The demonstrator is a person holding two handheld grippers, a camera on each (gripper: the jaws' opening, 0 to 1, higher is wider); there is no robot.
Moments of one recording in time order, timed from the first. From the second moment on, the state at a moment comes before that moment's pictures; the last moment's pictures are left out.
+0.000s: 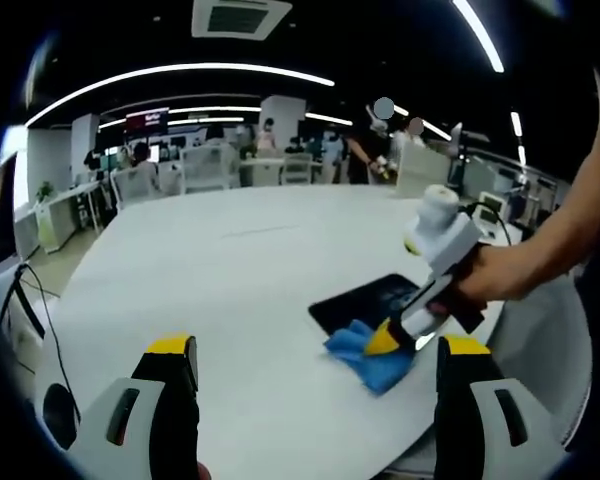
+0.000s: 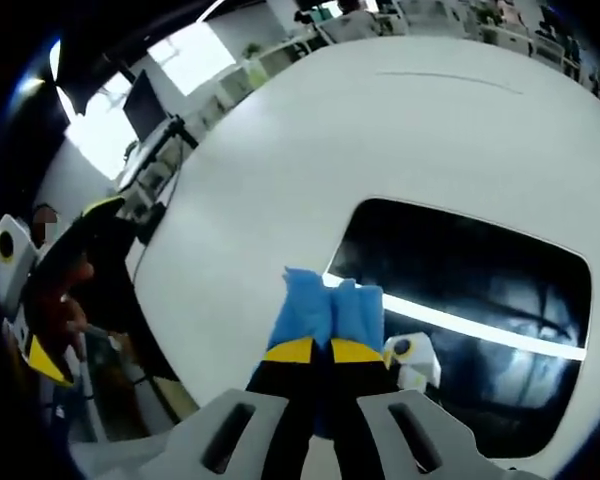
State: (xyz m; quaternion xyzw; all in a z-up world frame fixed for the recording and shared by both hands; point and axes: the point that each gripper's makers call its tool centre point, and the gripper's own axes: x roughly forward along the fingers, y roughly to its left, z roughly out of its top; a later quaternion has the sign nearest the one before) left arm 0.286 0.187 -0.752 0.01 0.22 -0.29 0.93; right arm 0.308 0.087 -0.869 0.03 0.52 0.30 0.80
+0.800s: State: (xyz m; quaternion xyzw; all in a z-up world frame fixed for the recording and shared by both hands) left arm 0.277 0.187 -0.755 0.01 0.23 -0.29 0.93; right arm 0.309 0.088 -0.868 -0.03 0.49 0.33 0.81
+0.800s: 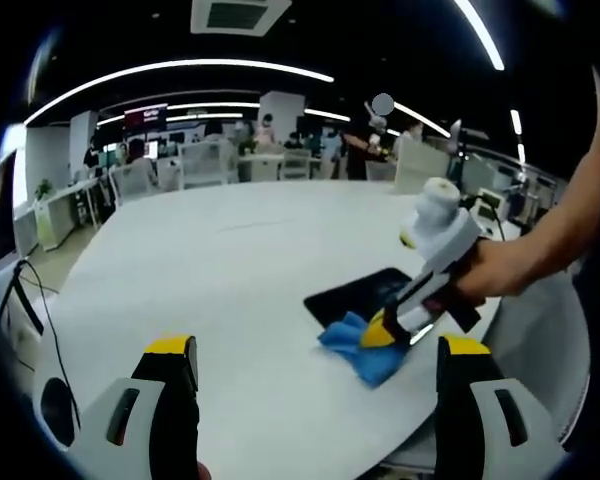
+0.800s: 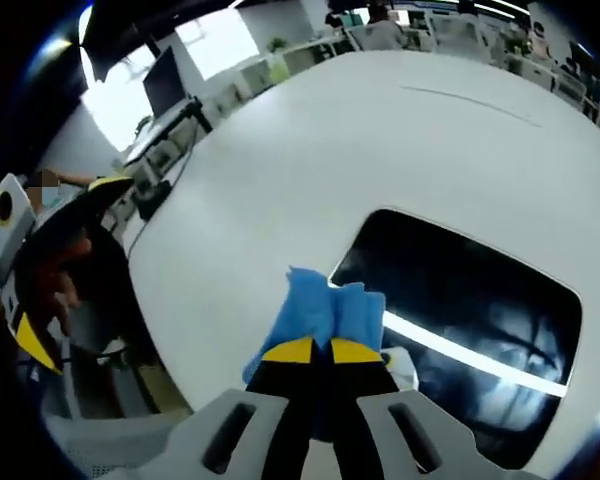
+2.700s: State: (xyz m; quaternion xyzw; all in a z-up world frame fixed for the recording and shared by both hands) left arm 0.279 0.190 -0.763 0.00 0.24 -0.29 0.93; right arm 0.408 0.067 -0.868 -0.06 0.49 0.31 0.81
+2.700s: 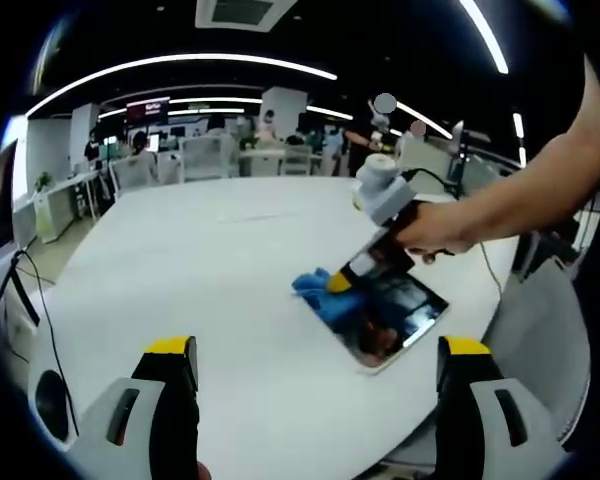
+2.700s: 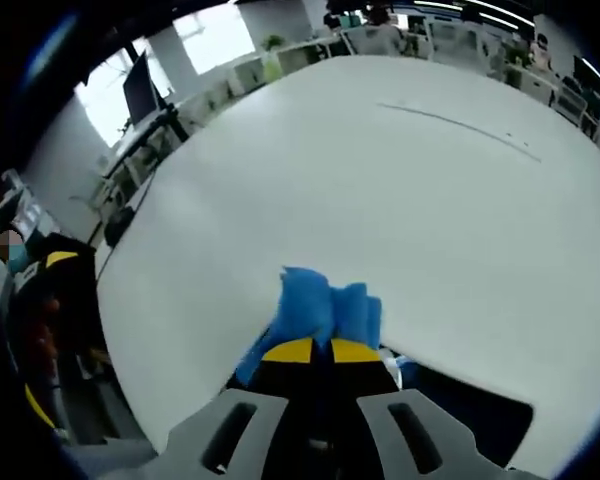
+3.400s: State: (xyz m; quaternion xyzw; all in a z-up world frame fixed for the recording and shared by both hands) left arm 0.280 0.187 -0.756 0.01 0.23 -0.30 0.93; right arm 0.408 0.033 -0.869 -0.06 0.50 0.29 0.82
